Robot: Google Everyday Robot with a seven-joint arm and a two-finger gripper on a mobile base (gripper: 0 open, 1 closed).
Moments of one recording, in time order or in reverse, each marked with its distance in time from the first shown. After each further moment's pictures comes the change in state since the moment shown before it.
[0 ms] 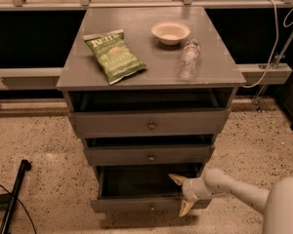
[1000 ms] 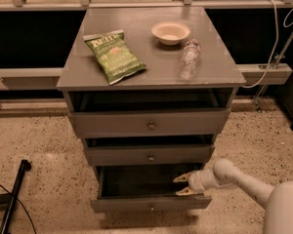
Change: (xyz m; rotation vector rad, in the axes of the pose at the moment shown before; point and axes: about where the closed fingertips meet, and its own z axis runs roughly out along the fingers) arm 0.008 -0.028 -0.028 0.000 -0.080 0.031
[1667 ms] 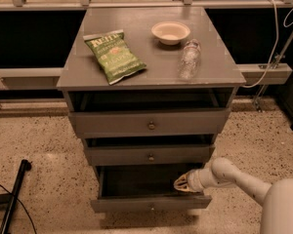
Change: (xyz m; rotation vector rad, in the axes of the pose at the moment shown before) arm 0.004 -0.005 0.002 0.005 0.011 0.013
